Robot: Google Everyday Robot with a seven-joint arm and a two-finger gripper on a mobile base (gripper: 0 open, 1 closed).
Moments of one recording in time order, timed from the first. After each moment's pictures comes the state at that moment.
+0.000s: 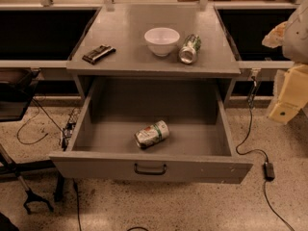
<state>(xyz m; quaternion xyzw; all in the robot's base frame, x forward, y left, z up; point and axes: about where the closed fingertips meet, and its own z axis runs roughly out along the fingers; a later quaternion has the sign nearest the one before) 0.438 -0.213 0.988 -0.60 0.78 -0.05 0.18</state>
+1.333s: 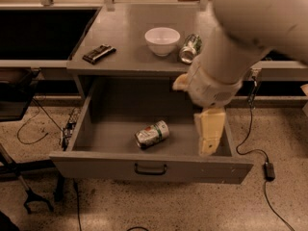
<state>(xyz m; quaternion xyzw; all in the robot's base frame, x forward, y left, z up) 0.447 -0.088 0.881 -0.77 0.62 0.02 0.13</state>
